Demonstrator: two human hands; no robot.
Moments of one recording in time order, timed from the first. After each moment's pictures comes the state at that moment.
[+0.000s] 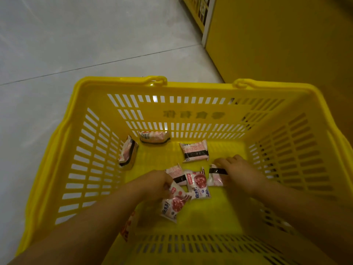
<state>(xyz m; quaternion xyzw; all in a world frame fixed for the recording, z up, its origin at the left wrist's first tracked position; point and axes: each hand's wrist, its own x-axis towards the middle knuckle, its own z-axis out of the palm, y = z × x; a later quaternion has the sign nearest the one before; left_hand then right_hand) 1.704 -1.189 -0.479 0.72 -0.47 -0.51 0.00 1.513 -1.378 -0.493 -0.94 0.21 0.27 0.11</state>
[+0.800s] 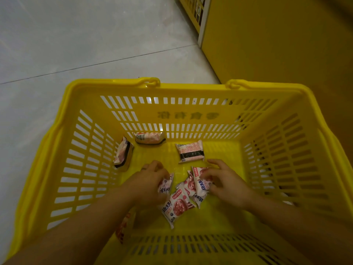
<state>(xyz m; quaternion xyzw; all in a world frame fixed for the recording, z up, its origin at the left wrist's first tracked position) 1.707 -1.172 -0.493 0.75 -0.53 -0.38 -0.01 1.505 -1.341 -0.489 -0.87 0.28 0.13 0.40</state>
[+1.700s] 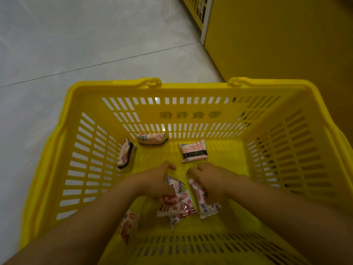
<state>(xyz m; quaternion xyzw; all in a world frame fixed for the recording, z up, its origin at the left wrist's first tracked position) 1.708 -1.194 -0.457 0.72 -0.30 -0.62 0.08 1.559 -1.330 -0.478 -0.91 0.09 0.36 0.17</state>
